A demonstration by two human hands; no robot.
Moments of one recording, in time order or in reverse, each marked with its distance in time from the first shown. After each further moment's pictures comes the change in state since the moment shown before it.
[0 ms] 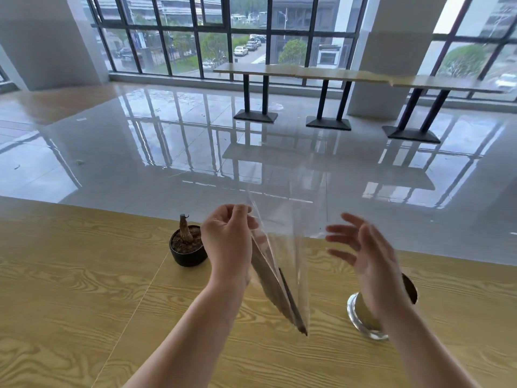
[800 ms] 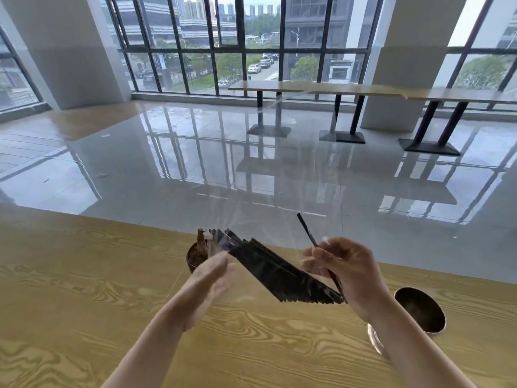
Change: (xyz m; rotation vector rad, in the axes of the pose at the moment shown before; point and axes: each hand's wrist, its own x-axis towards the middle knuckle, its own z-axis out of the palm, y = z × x) left_hand 0.057 -0.045 -0.124 0.281 -0.675 -0.284; right_hand 0.033 0.015 0.043 0.077 -0.130 0.099
